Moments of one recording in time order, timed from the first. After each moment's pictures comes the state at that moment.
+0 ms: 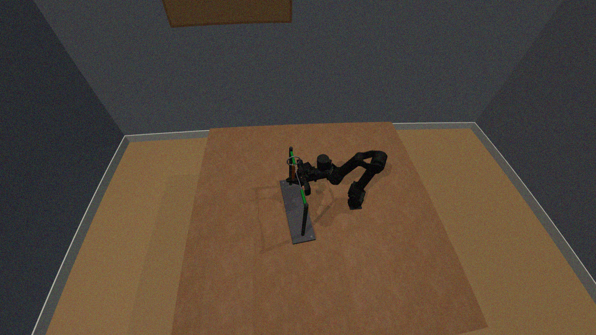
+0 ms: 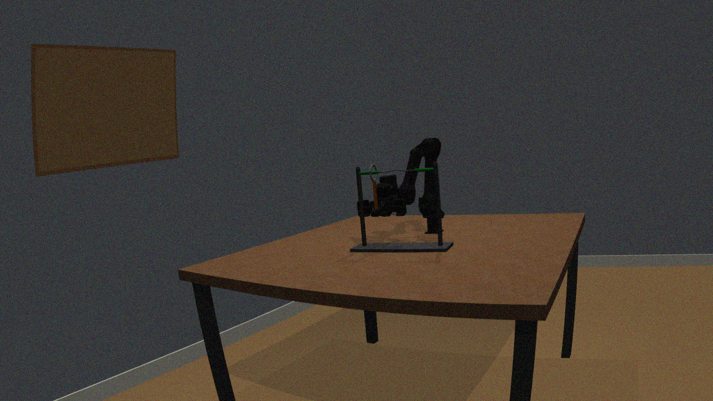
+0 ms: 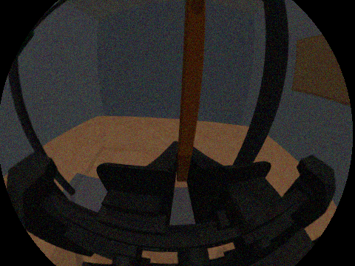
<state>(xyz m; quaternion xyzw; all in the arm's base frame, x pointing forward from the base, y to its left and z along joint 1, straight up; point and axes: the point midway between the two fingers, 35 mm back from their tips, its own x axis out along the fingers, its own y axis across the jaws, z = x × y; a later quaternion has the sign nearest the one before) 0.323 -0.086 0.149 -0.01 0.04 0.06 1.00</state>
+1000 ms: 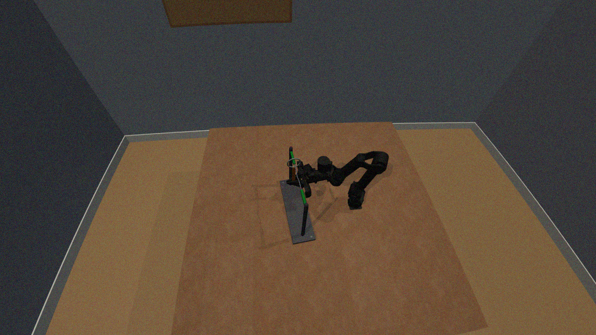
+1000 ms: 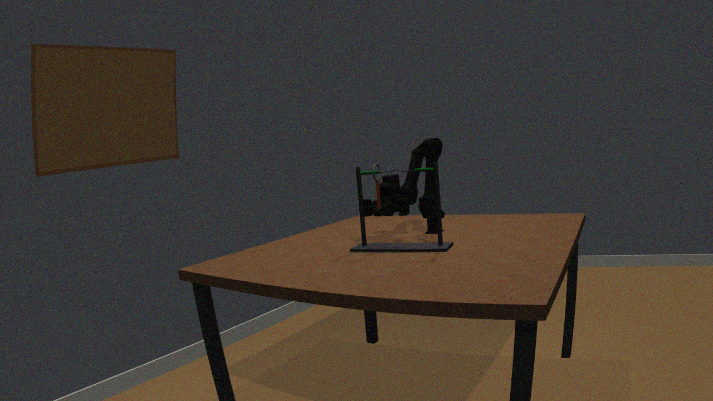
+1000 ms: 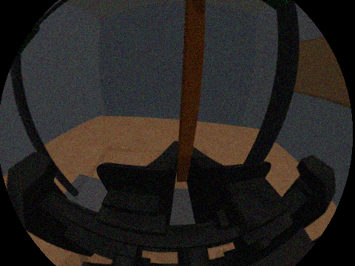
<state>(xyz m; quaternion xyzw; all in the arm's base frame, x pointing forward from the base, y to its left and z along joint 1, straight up) 0.323 -0.074 0.150 -0.01 0.03 0.06 1.00</state>
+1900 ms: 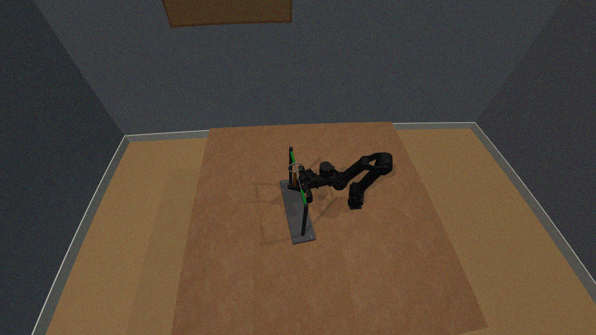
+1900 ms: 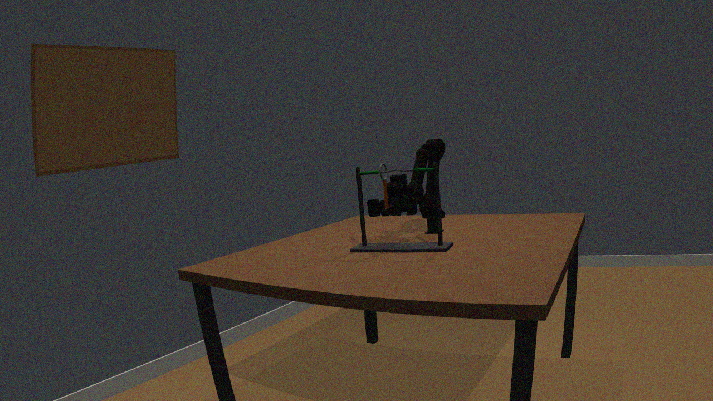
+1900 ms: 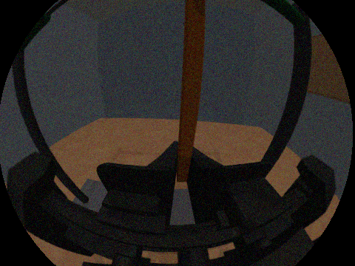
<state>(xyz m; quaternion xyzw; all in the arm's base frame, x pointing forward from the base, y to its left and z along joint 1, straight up) 0.320 -0.044 0.150 0.00 0.03 0.06 1.00</state>
